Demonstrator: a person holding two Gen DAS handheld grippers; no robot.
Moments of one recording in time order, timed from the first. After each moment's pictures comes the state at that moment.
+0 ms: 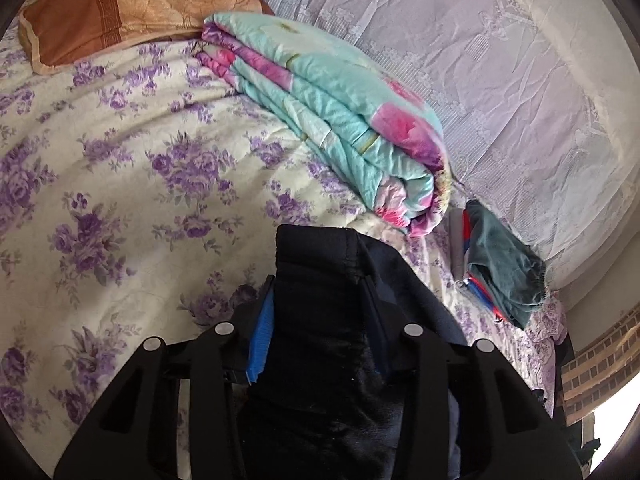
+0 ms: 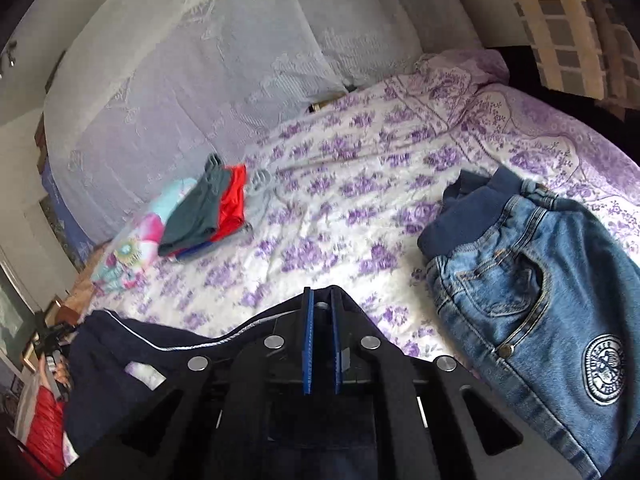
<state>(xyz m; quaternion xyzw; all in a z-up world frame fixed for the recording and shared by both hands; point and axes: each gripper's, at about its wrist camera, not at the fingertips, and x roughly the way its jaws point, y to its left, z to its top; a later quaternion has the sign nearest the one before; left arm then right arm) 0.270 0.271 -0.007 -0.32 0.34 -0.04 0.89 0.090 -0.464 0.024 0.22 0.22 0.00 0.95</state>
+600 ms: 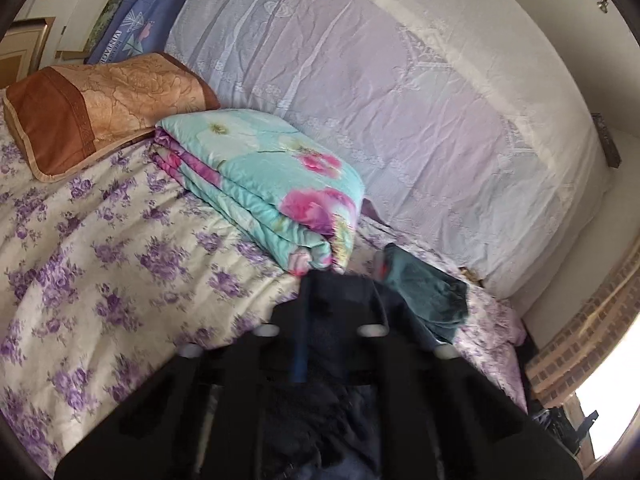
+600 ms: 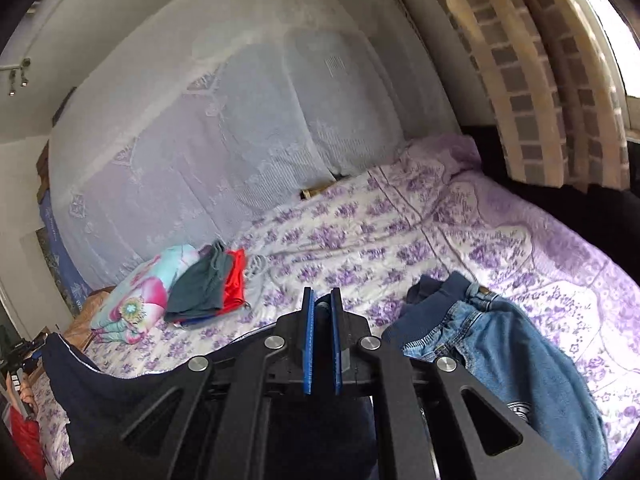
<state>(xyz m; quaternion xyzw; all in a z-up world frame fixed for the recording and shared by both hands) 0.219 0.270 0.103 -0.29 0.25 -0.08 0.92 0.103 -0.501 0.072 0.19 0.18 -0.08 0.96</state>
